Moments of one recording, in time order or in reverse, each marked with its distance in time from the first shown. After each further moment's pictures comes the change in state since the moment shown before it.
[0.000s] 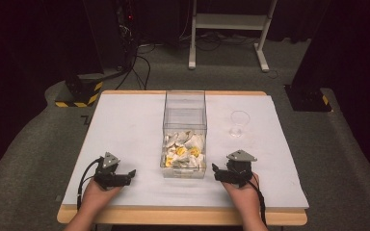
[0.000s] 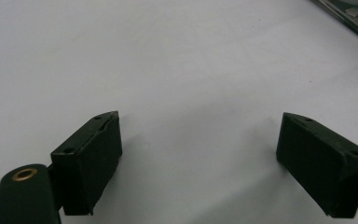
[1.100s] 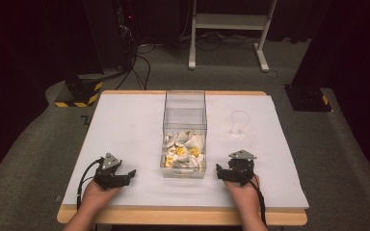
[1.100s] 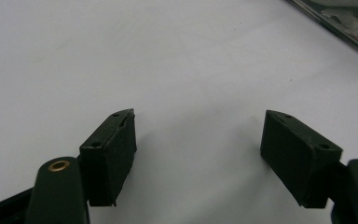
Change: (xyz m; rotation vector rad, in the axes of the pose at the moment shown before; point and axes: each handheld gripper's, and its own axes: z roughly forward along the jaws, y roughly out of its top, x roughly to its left) left arm -0.001 -0.001 -0.002 -0.021 -0.041 0.037; right arm -0.013 -0.011 0.018 0.090 -0.067 0.056
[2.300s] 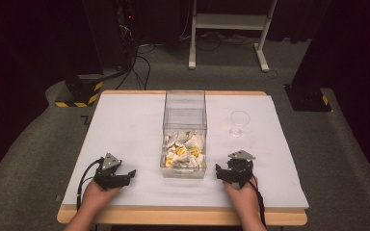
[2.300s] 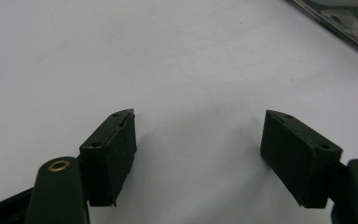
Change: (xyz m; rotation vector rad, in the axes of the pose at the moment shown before) left arm 0.000 0.000 0.000 0.000 0.001 0.001; right arm 0.002 -0.002 0.005 0.007 -0.011 0.011
